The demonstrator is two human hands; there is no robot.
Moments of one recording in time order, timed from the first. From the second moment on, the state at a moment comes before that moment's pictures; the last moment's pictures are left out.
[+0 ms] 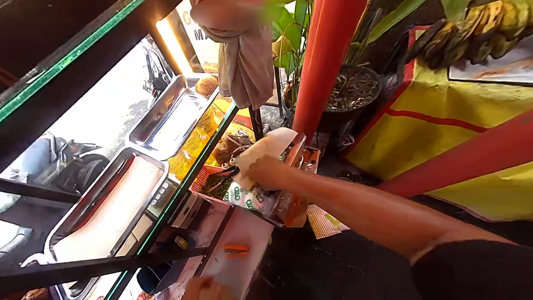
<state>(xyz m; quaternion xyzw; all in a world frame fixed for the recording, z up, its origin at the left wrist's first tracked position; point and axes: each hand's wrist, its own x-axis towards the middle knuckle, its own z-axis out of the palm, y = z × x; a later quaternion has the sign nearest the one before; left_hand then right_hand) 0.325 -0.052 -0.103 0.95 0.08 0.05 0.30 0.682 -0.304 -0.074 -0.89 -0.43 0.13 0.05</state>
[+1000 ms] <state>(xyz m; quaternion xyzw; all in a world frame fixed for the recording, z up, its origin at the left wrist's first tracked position) 0.612 -0.157 -0.119 1.00 0.01 -0.05 0.02 0.670 -0.313 -0.111 -0.89 -0.39 0.21 0.08</state>
